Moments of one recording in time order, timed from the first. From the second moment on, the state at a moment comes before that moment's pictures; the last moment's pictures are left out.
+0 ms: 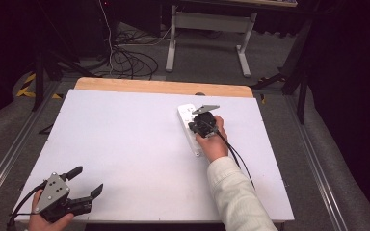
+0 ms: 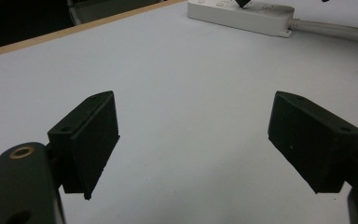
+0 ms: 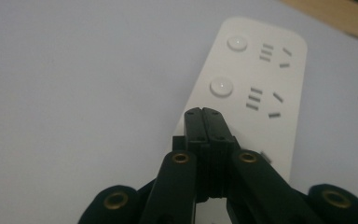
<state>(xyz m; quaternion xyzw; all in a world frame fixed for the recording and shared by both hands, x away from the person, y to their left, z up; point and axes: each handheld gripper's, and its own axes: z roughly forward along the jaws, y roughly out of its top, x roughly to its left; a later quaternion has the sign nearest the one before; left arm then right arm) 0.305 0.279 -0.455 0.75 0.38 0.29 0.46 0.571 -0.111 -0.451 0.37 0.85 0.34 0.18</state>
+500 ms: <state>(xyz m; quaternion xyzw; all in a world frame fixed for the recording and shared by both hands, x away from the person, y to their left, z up) 0.305 0.278 -0.455 0.75 0.38 0.29 0.46 0.549 -0.117 -0.422 0.34 0.82 0.41 0.19</state>
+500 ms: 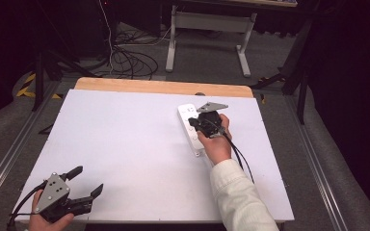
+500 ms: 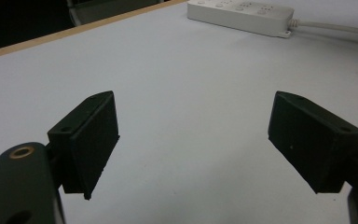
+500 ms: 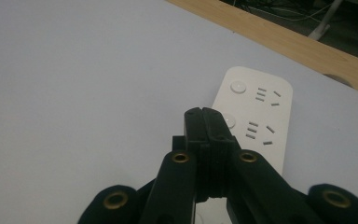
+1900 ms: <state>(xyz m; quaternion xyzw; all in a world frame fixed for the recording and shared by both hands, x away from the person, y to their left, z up) 0.304 0.279 -0.455 0.75 0.38 0.29 0.46 0.463 -0.147 -0.374 0.30 0.81 0.47 0.19</state>
